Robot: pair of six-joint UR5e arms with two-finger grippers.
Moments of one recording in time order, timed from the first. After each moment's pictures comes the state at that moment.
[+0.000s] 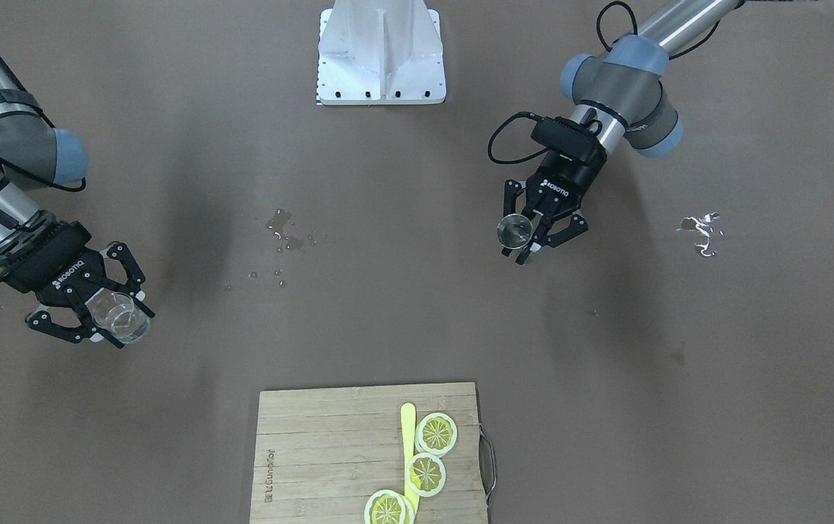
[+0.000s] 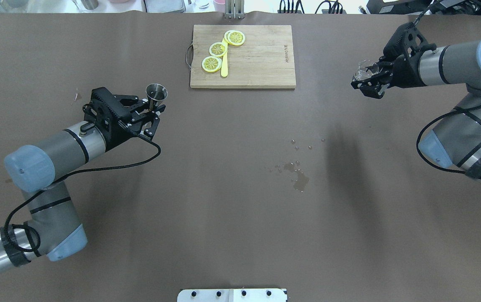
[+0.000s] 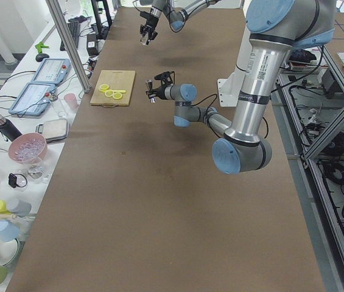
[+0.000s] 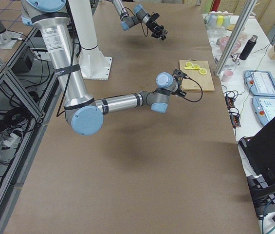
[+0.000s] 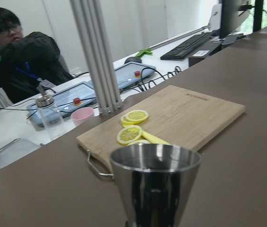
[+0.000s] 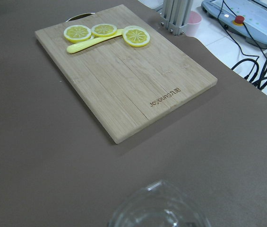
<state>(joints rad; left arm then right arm) -0.54 -1.91 -1.55 -2.91 -1.37 -0.34 0.95 -1.26 1.53 -0.59 2.07 0.21</state>
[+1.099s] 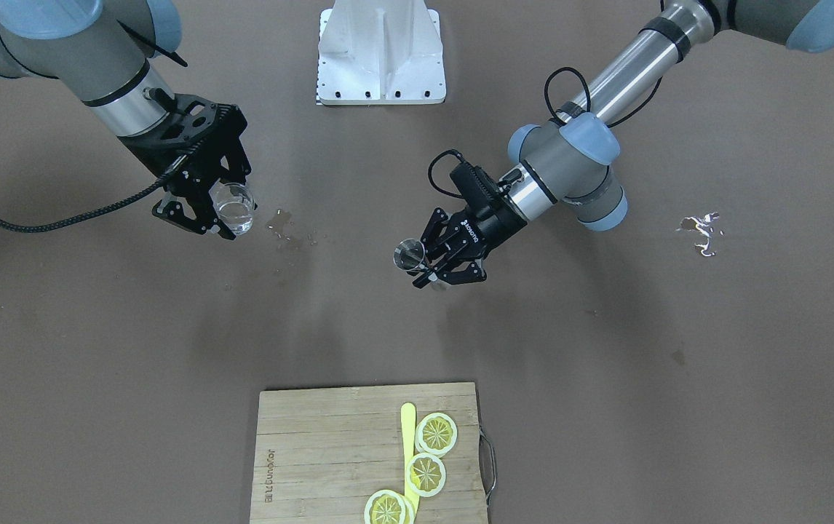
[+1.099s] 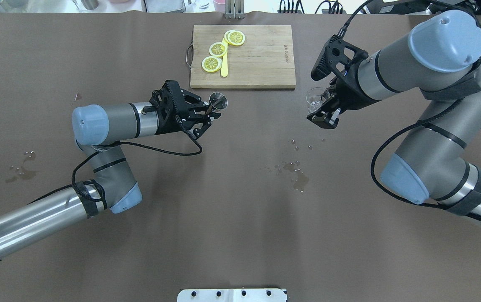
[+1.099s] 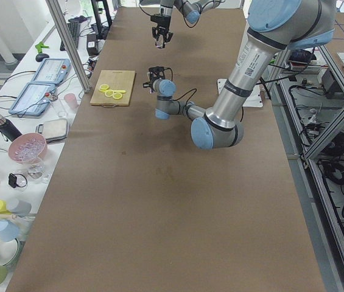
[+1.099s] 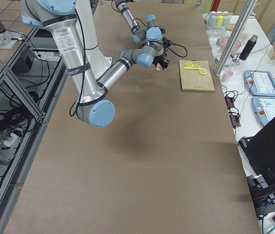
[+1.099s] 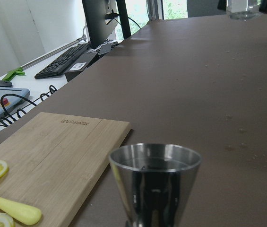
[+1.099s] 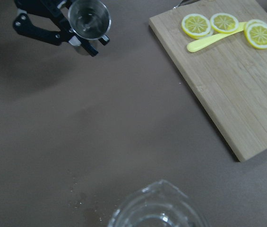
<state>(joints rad) -0.60 -2.22 -1.16 -3.10 -1.77 -0.17 0.79 -1.14 1.92 -1.31 2.08 0.04</state>
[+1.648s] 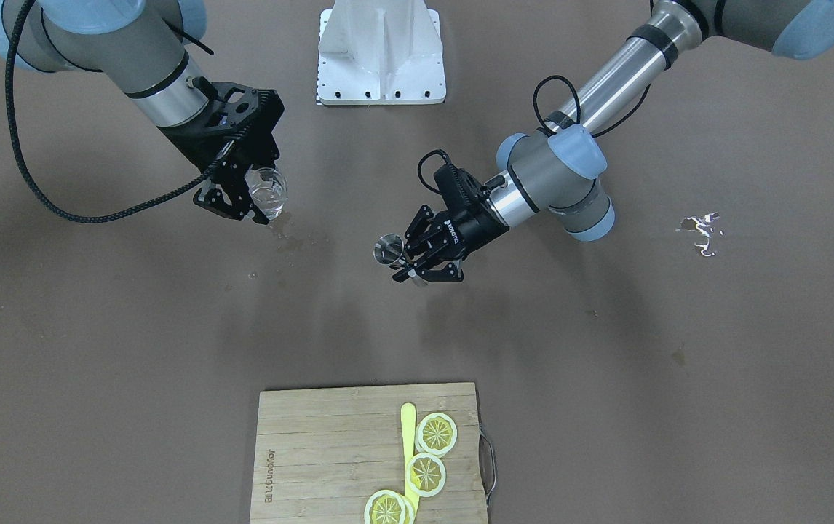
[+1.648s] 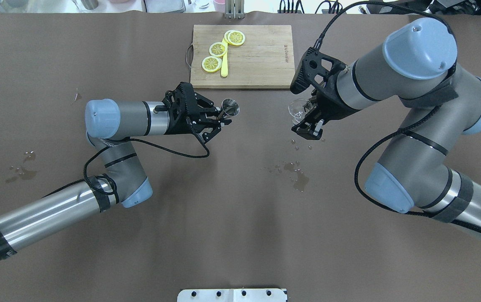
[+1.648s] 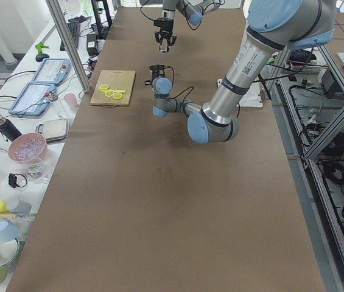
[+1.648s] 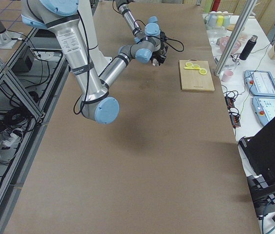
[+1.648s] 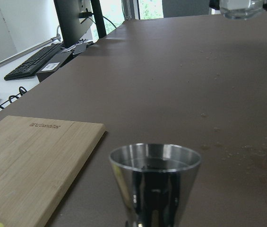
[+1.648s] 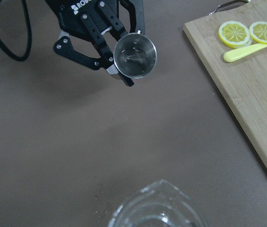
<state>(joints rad) -0.61 -2.29 -1.08 -3.12 -1.87 -0.15 0.74 -1.10 1.90 -1.35 2.07 0.01</state>
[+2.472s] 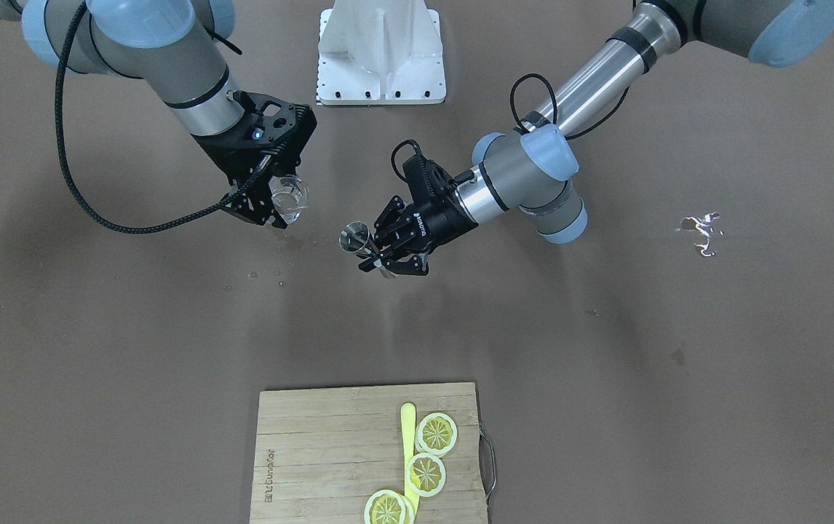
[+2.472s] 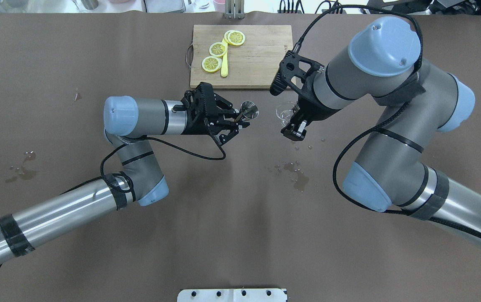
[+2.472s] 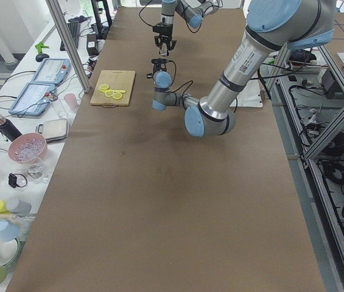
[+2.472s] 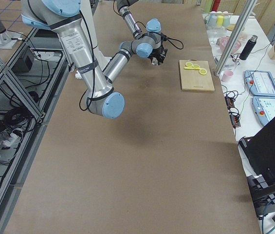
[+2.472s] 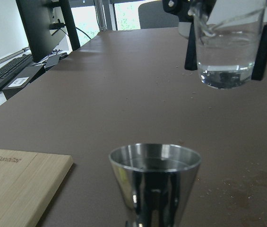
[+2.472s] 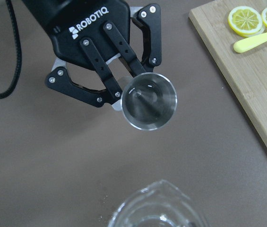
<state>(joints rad) -0.59 -2.35 -1.04 -3.13 -1.90 -0.14 0.71 -1.01 1.87 -1.48 2.05 0.01</state>
